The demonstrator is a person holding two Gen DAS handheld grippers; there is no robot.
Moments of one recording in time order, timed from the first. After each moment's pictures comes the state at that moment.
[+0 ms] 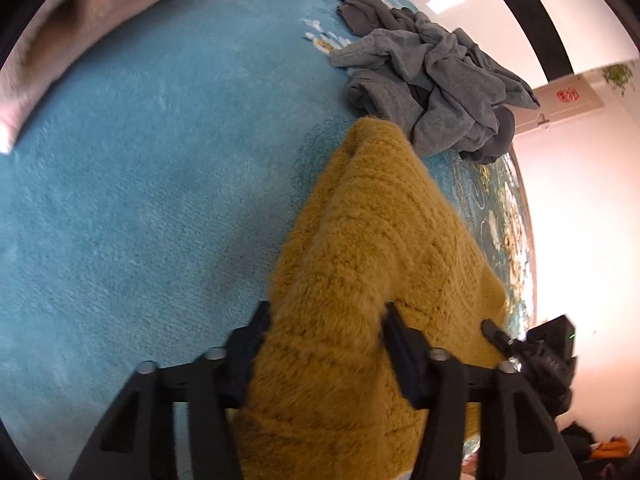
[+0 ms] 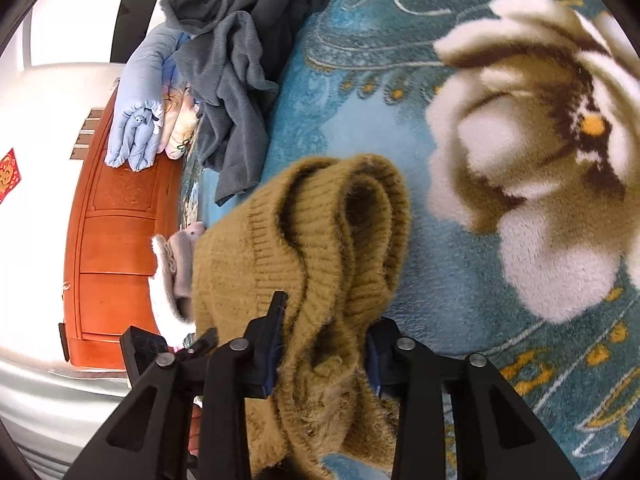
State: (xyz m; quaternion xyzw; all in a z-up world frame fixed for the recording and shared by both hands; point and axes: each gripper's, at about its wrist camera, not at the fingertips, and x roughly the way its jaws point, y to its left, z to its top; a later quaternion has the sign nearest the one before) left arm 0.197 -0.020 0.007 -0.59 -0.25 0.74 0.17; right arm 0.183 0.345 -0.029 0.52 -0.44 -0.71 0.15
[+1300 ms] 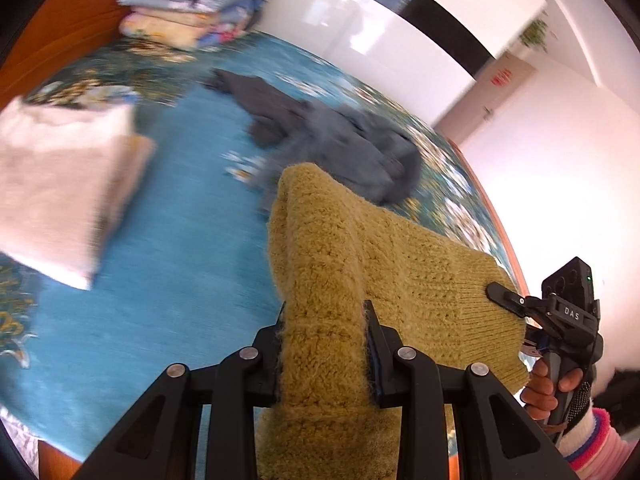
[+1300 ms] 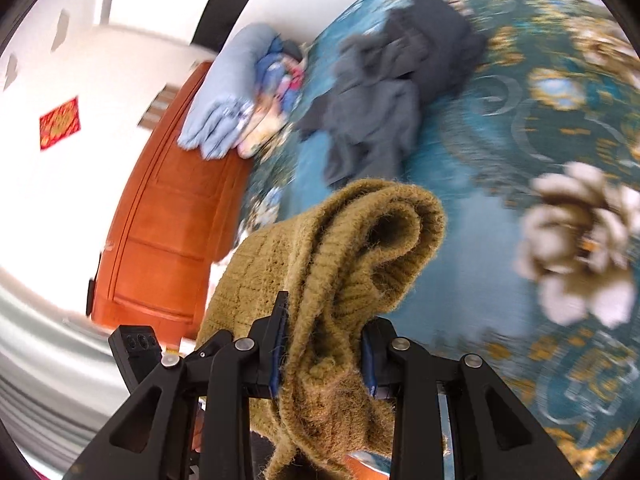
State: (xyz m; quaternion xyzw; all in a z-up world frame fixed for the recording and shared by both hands) left arm 0.230 -0.039 0.165 -0.47 -0.18 0.84 0.21; right arm 0.187 0.318 0.122 0.45 -0.39 -0.77 0.23
